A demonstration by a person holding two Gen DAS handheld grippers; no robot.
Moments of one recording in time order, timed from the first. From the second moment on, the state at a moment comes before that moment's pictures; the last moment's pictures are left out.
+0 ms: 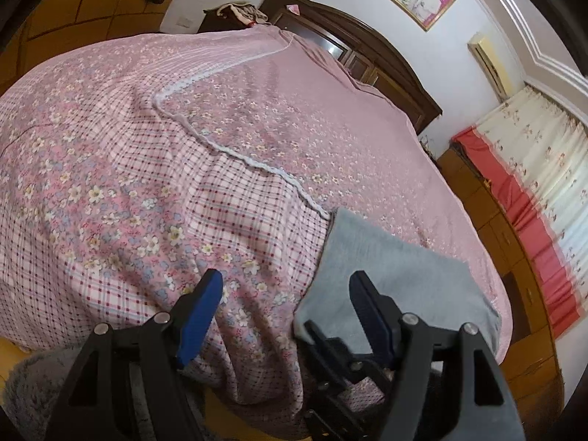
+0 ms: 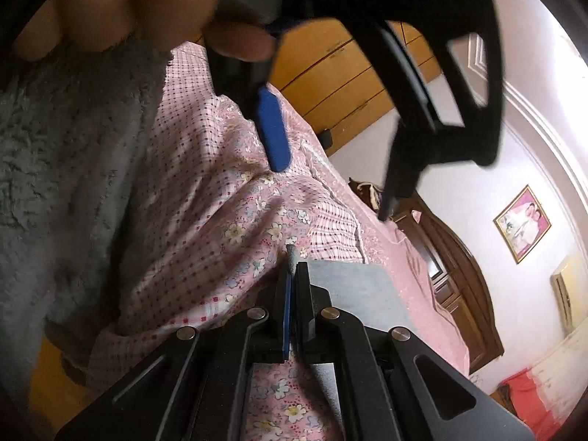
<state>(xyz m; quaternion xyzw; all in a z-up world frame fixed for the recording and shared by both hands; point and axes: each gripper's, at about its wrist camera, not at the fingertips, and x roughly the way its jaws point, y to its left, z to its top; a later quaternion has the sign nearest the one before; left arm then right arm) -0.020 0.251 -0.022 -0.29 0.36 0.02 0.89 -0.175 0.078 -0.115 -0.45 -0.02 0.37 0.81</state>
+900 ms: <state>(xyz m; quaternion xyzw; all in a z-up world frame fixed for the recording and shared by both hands) 0.116 0.166 -0.016 0.17 0.46 -0.16 0.85 -0.141 0.064 -0.084 -0.35 0.06 0.44 0.83</state>
